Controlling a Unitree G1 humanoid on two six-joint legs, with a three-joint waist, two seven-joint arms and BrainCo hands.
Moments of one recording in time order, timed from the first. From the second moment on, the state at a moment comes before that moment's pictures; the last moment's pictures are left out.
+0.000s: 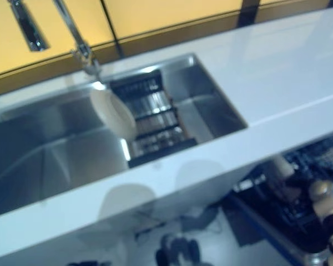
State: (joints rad) left arm -0.10 0.37 -0.22 1.13 -0.11 0.23 -0.11; right arm -0.44 -0.99 0.29 0.81 -0.12 0.11 0.32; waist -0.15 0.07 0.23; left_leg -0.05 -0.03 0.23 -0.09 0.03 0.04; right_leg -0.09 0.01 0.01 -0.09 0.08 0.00
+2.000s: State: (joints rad) left arm -0.03 0.36 -0.21 1.23 -0.14 0.26 -0.10; right arm -1.31 -1.33 0.91 0.33 -0.58 -0.04 -0.10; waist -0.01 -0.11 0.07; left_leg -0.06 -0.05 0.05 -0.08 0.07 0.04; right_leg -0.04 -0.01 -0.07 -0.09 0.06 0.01
